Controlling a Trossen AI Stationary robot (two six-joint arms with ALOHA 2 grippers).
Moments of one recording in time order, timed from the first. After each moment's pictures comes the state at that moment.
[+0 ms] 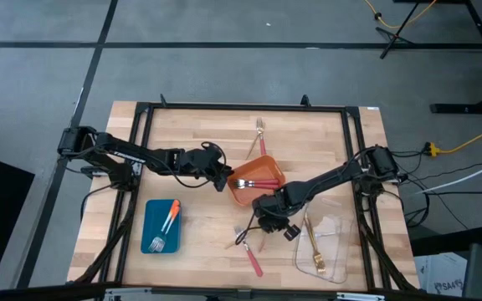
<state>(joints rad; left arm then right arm) 0.02 1.43 0.67 0.22 -0.19 -0.67 0.27 1.90 1.16 -0.53 -0.29 -0.40</state>
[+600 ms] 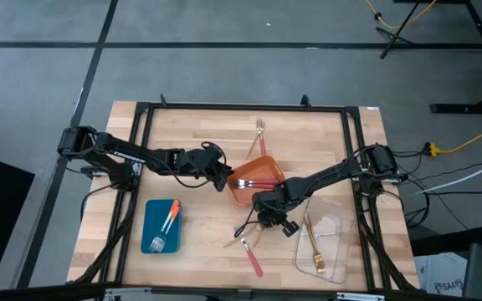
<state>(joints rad) 0.02 1.43 0.67 0.22 -0.19 -0.67 0.25 1.90 1.14 -0.50 -0.31 -0.40</state>
